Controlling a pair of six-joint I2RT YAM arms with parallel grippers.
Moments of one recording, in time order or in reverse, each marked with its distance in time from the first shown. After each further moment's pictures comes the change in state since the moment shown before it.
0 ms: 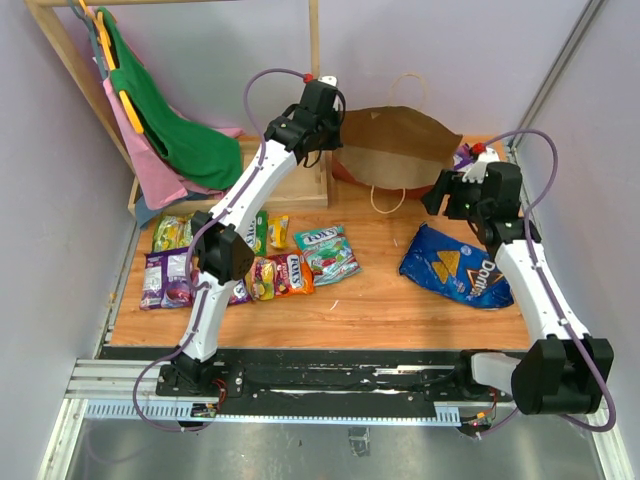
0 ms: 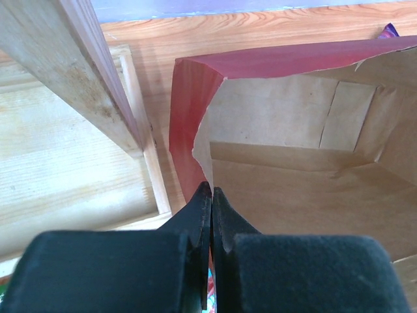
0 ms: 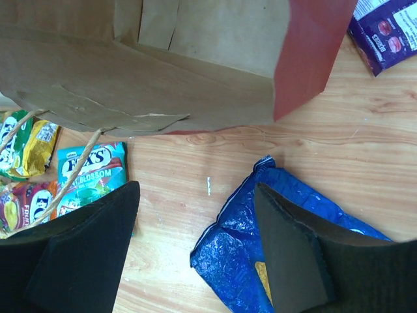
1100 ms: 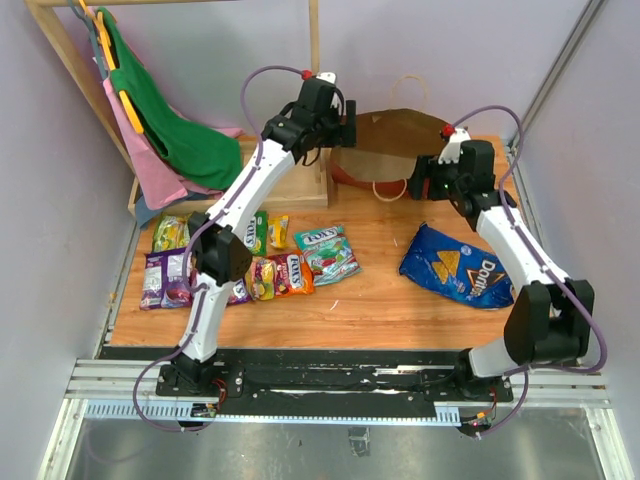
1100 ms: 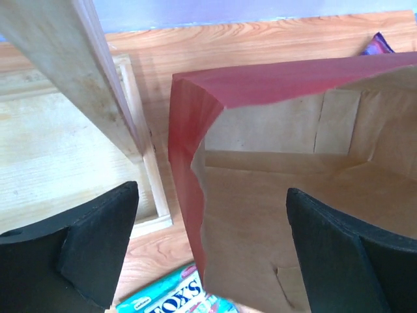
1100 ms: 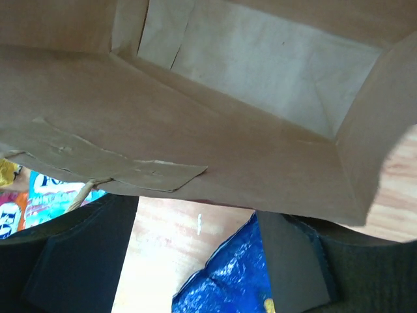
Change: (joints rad) left arm 0.000 -0.014 -0.008 0.016 0.003 0.005; right arm 0.087 0.232 0.137 0.057 0.021 -0.112
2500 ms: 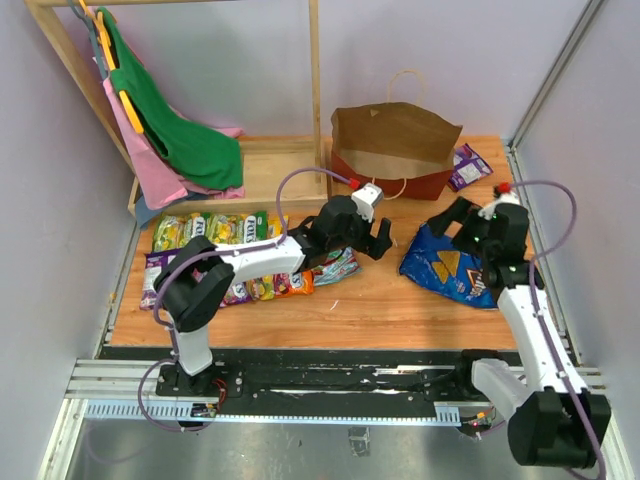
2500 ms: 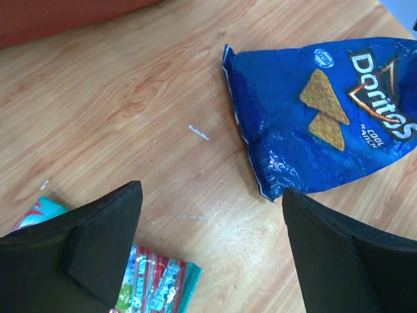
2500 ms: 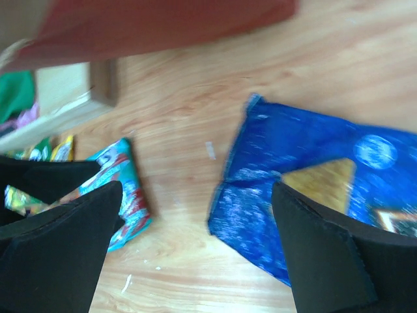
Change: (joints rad) left arm -0.314 -0.476 -1.326 0.993 0.179 0.129; right arm -0.070 -0.465 -0.401 -0.003 0.091 0.351
